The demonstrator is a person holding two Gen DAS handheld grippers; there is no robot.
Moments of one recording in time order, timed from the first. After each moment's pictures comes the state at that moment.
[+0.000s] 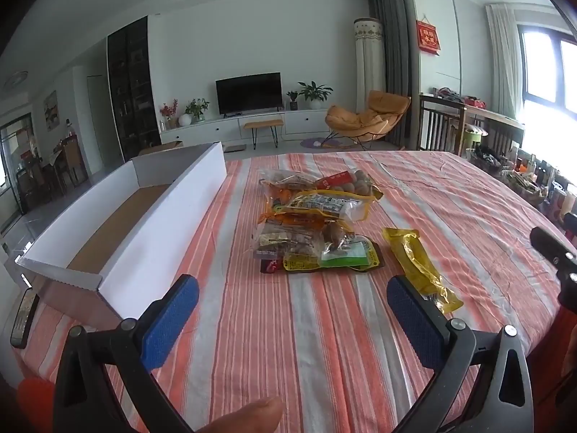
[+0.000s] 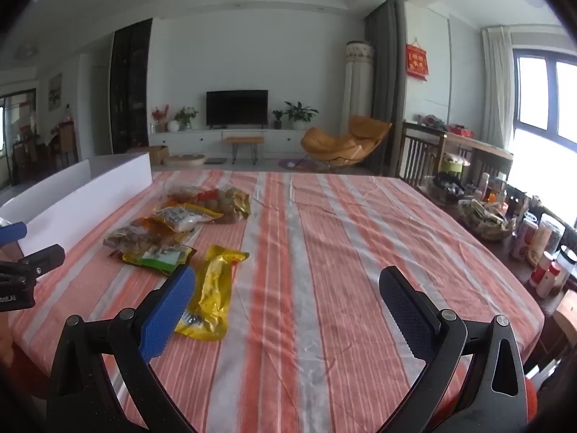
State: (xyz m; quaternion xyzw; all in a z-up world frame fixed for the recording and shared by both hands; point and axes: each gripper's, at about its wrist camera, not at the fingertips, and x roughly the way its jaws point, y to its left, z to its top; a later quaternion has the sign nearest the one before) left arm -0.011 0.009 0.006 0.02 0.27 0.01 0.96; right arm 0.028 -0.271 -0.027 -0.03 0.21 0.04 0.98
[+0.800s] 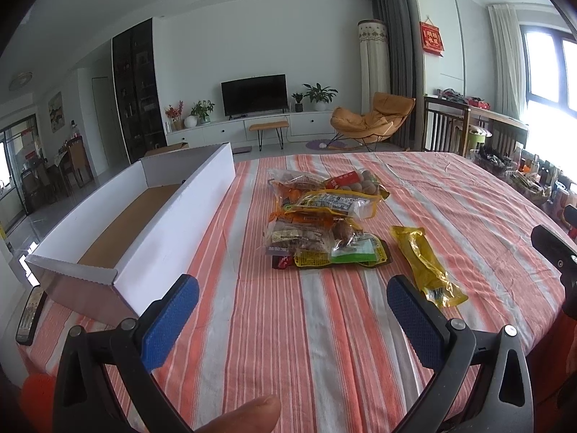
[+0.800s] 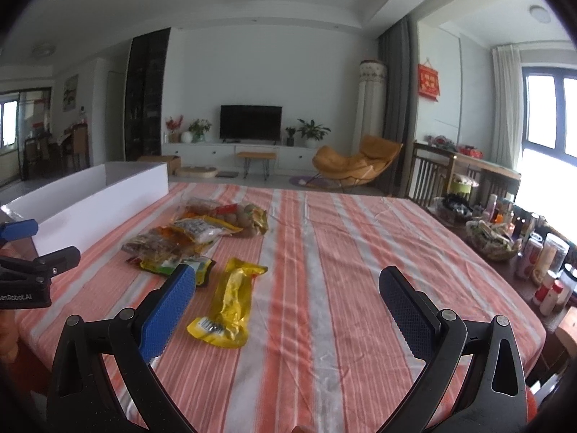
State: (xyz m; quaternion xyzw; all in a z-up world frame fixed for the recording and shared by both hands) left arm -0.023 0.017 0.006 0.02 0.27 0.02 0.96; right arm 0.015 -0.254 -0.023 -0.05 0.18 0.08 0.98
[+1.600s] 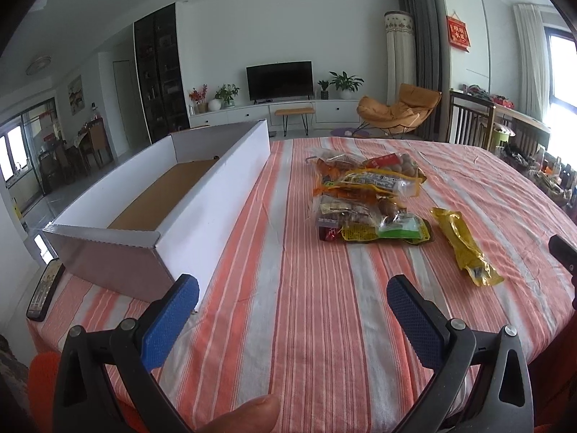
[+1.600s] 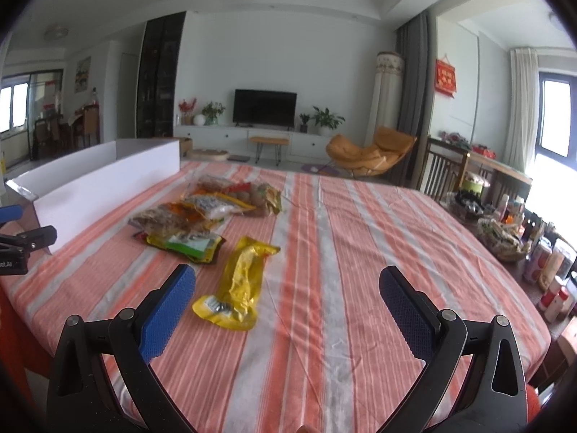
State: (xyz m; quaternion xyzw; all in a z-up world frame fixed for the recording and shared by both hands) left arm -0.032 0.055 -0.016 0.01 0.29 0.07 0.95; right arm 0.020 -0.246 -0.045 -0.07 0.21 0.09 0.97
